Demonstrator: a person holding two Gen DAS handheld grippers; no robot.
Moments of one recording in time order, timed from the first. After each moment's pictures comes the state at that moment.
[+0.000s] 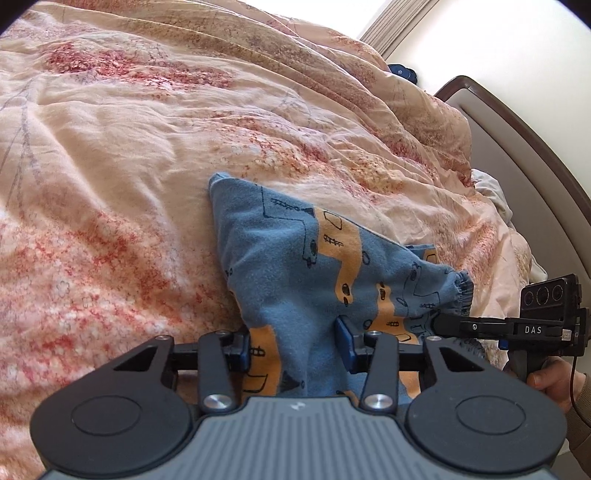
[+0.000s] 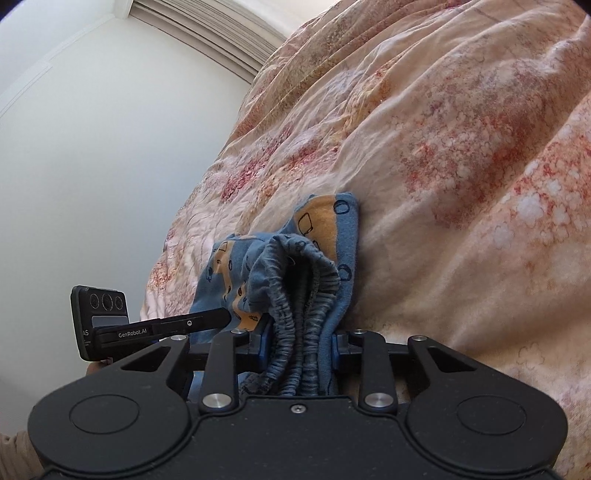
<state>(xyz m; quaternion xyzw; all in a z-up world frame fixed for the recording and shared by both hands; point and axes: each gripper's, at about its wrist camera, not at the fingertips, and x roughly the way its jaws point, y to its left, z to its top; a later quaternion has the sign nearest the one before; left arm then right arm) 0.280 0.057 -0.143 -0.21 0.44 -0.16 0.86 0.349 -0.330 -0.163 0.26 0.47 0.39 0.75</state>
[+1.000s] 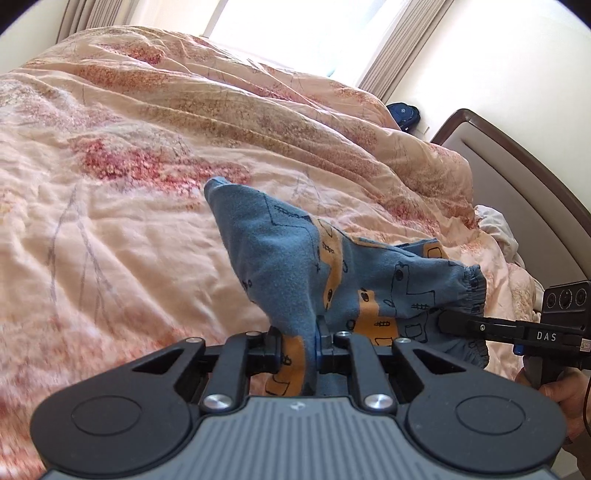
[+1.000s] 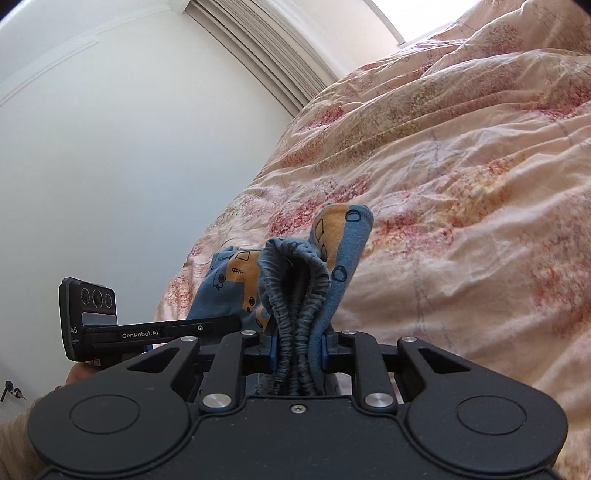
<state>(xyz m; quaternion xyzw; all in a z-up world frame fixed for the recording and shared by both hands) 0.284 0.104 -0.059 -0.19 0.38 -0.12 0.90 0.343 -0.260 -0.076 0.21 0.39 0.42 0.80</state>
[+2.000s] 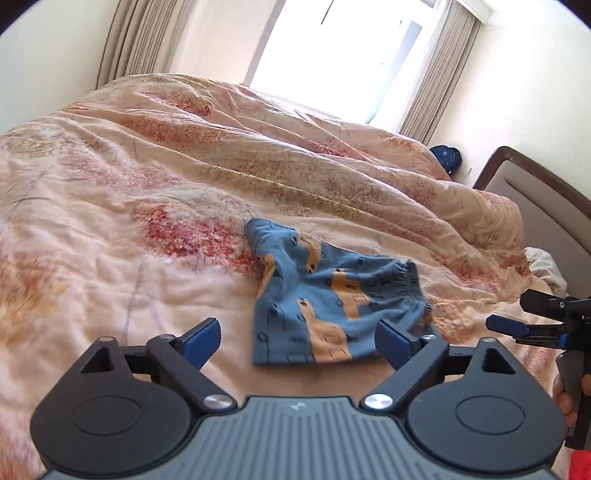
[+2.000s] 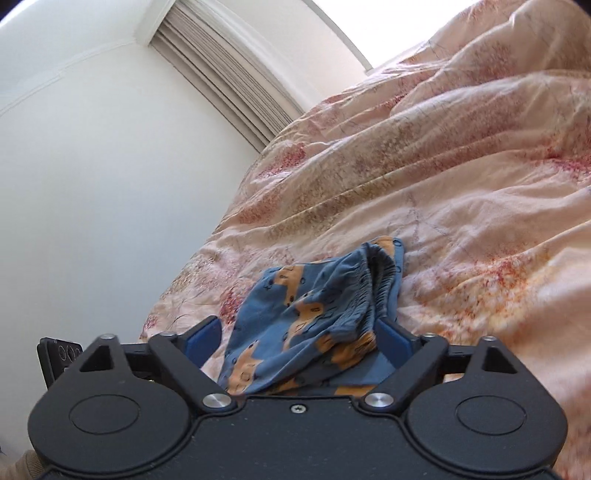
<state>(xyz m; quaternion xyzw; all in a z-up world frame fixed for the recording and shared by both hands) 0.299 0.142 -0.053 -0.18 0.32 -0.05 0.93 0.437 -0.228 -0.078 0.23 0.36 0.36 0.83</state>
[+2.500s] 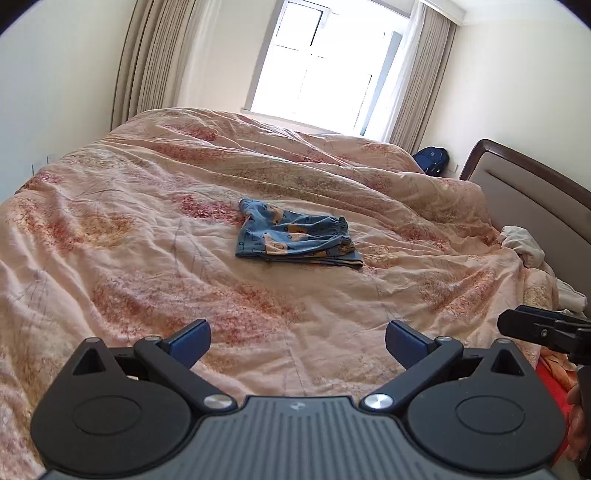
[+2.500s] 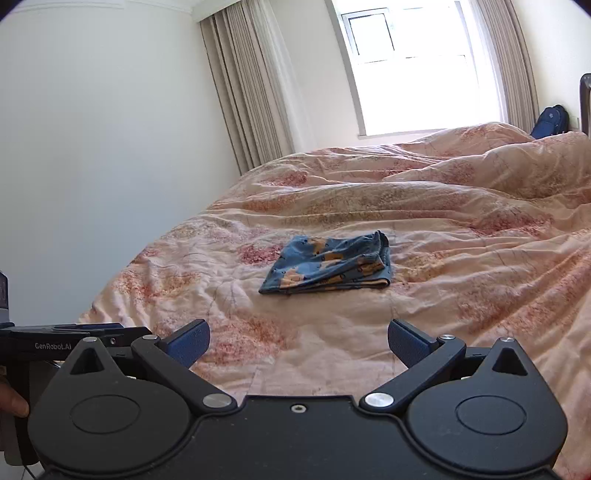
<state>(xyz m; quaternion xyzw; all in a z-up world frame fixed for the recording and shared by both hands) 0.064 0.065 0.014 -0.13 0.30 -0.02 0.95 0.129 -0.228 0.023 0.05 0.27 0.27 0.92</state>
